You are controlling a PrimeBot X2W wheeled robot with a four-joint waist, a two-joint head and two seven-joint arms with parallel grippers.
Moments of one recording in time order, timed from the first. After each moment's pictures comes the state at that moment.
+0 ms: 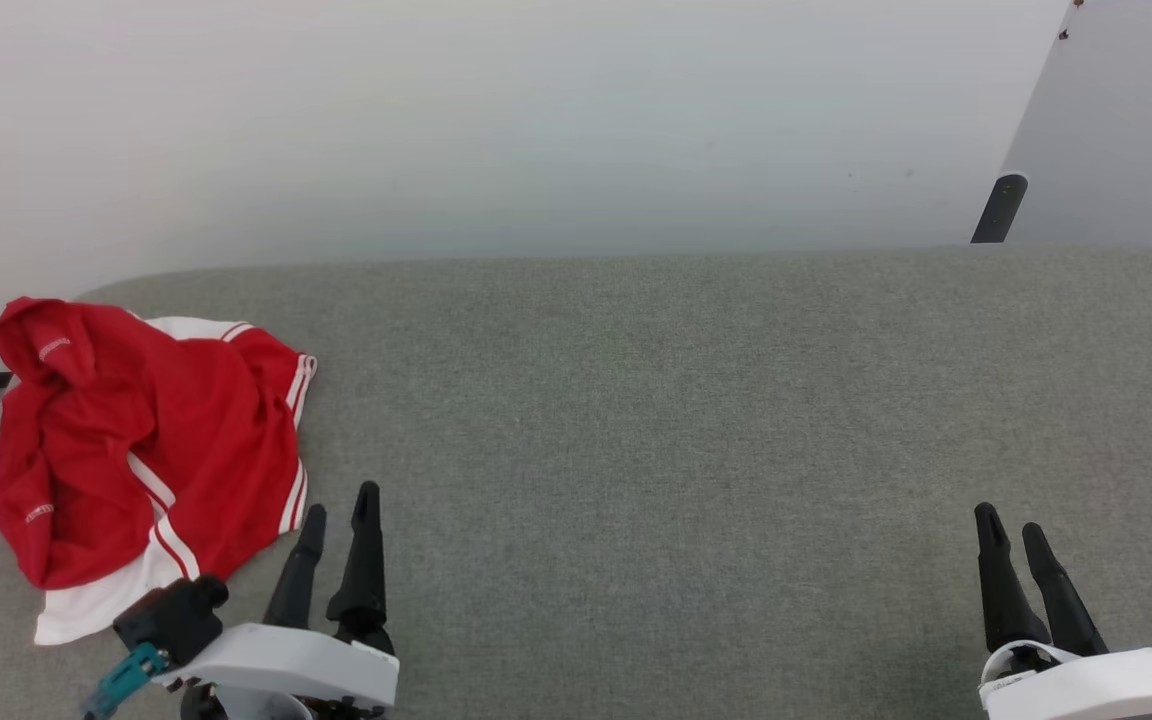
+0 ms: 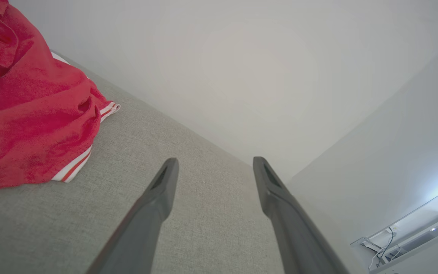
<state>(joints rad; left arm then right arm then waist) -0.08 0.08 -0.05 0.21 -0.76 -0.10 -0.17 -0.01 -0.12 0.04 0.17 0.80 0.13 -0.17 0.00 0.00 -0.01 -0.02</state>
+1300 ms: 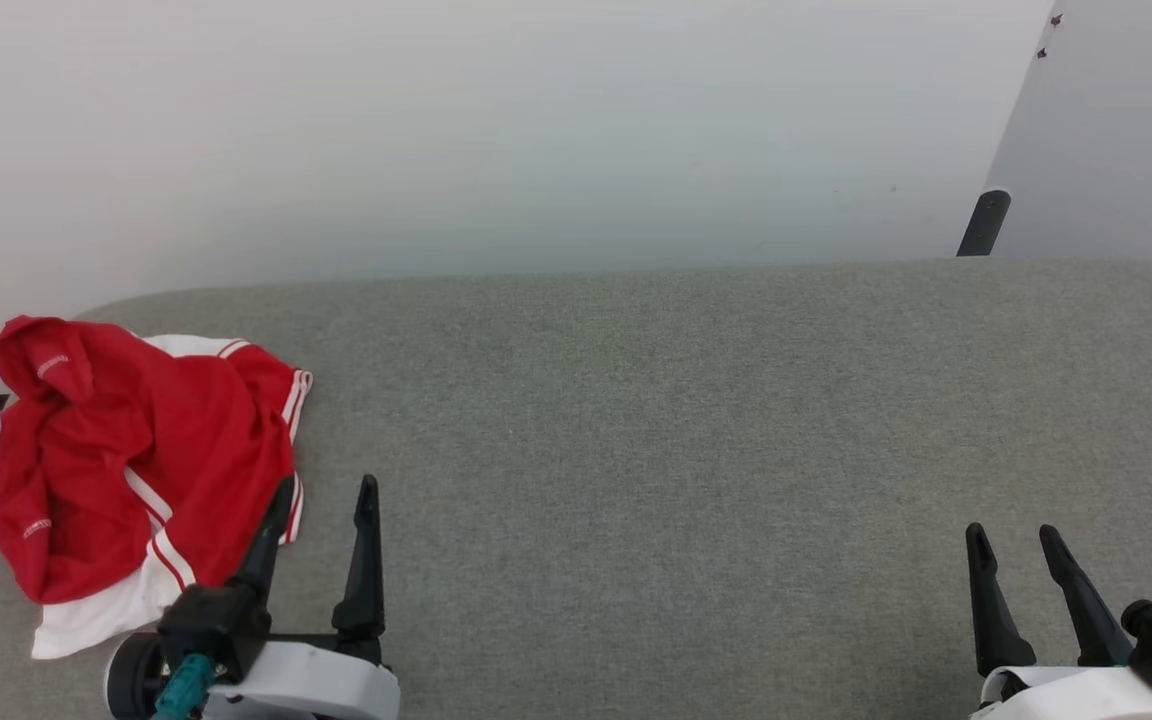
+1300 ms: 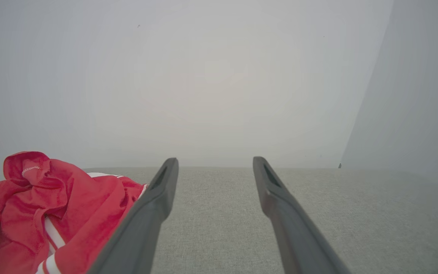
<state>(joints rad) -0.04 0.05 0.02 0.11 -0.15 -0.11 -0.25 0.00 -0.11 -0.01 0.20 0.32 0.13 -0.23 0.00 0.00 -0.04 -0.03</state>
